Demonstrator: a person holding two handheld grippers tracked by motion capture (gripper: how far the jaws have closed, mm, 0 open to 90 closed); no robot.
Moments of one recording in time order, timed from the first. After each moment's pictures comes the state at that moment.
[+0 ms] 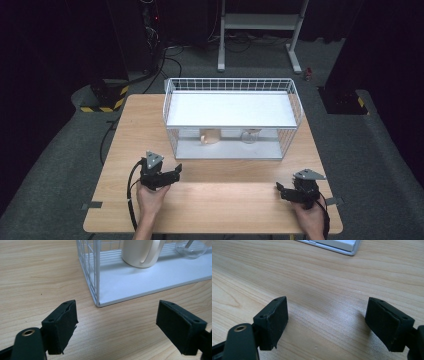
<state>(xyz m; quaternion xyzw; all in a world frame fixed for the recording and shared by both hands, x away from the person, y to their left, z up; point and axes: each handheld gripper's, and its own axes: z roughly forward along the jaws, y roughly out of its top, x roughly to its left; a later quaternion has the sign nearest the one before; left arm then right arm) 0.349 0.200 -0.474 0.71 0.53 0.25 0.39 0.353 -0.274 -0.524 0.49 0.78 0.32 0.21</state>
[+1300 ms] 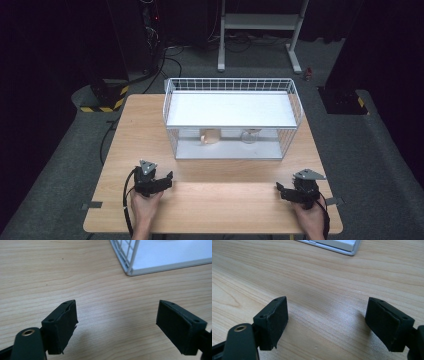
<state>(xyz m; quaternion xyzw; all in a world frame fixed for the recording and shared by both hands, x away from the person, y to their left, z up) 0.345 0.226 -0.517 0.70 0.58 0.25 0.33 0.353 -0.274 -0.524 0.49 0.78 0.32 0.21</state>
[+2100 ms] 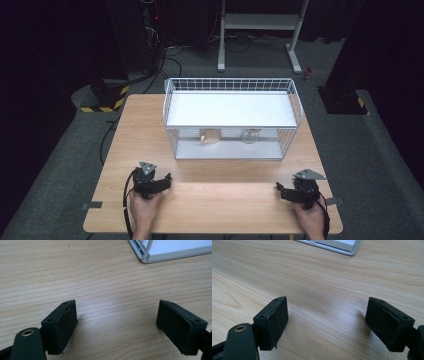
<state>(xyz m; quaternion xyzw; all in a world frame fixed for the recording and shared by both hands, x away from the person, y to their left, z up) 0.348 0.230 -0.529 0.70 0.59 0.26 0.30 0.353 -0.273 -0.524 0.49 0.78 0.32 0.21</state>
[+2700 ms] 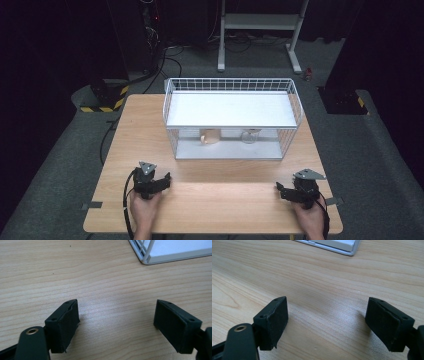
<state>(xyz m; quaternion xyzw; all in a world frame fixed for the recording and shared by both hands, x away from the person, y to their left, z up) 0.348 0.230 -0.529 0.70 0.59 0.26 0.31 0.353 -0.273 -0.524 0.49 0.78 0.32 0.21</state>
